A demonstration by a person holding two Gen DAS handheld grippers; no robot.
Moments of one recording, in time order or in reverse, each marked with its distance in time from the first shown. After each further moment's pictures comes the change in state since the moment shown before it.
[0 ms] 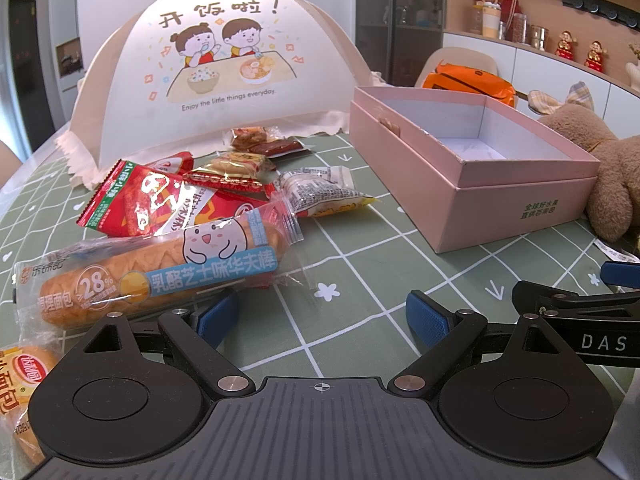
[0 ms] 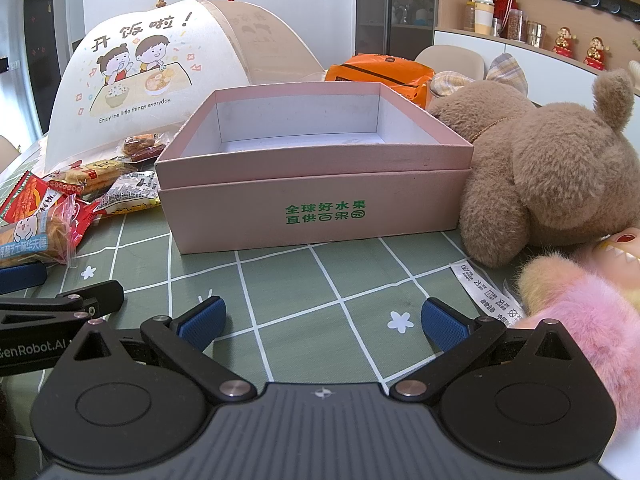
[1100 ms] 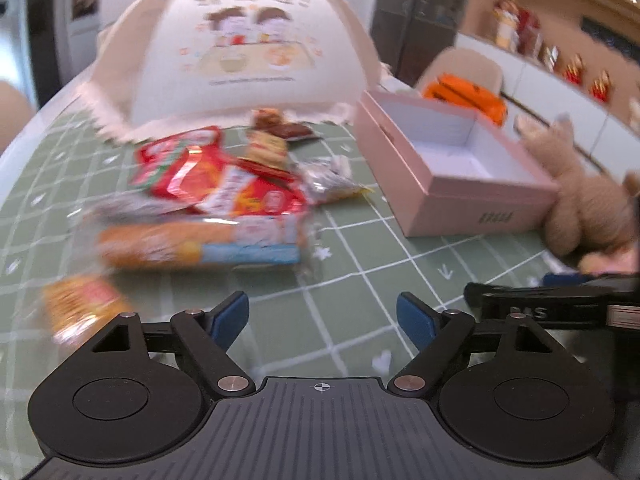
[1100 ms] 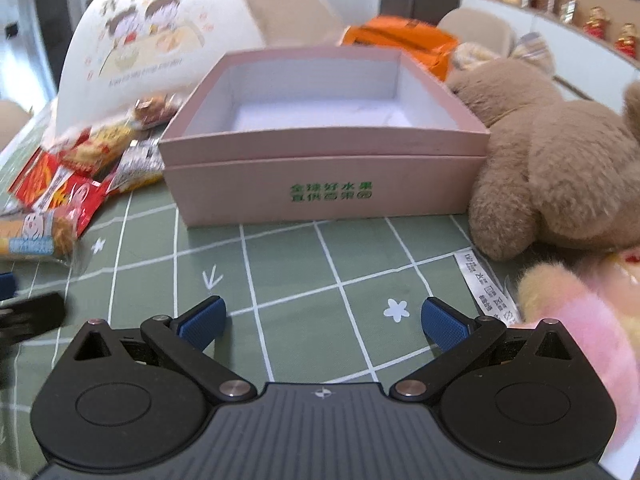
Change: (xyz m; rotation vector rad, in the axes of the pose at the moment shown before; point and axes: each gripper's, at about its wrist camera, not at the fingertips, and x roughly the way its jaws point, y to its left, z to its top) left arm -0.073 0.024 0.006 -0.173 0.102 -0.057; right arm 0.006 -0.009 0.020 -0.066 0.217 0.069
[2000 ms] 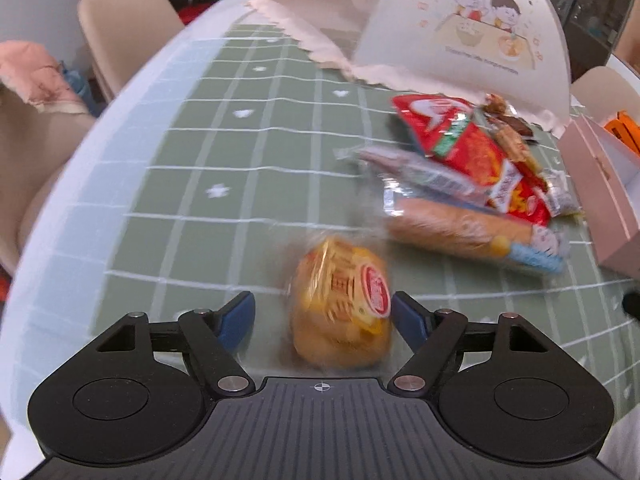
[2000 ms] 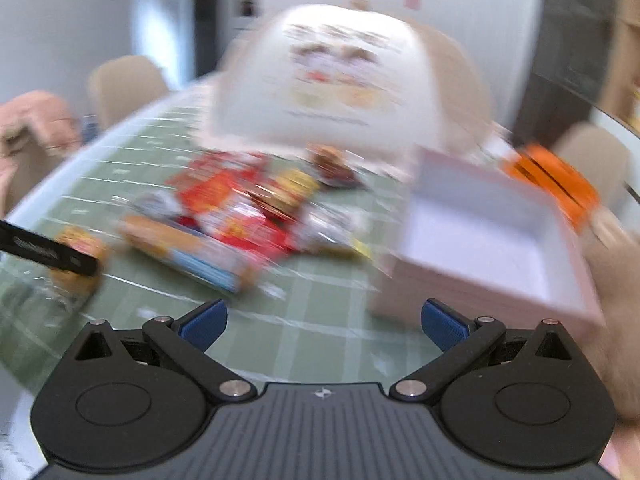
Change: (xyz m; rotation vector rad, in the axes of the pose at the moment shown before) left arm -0.015 0.144 0.002 -0.247 0.172 0.307; right arm -0.061 0.105 0.034 -0.430 -0.182 0.304
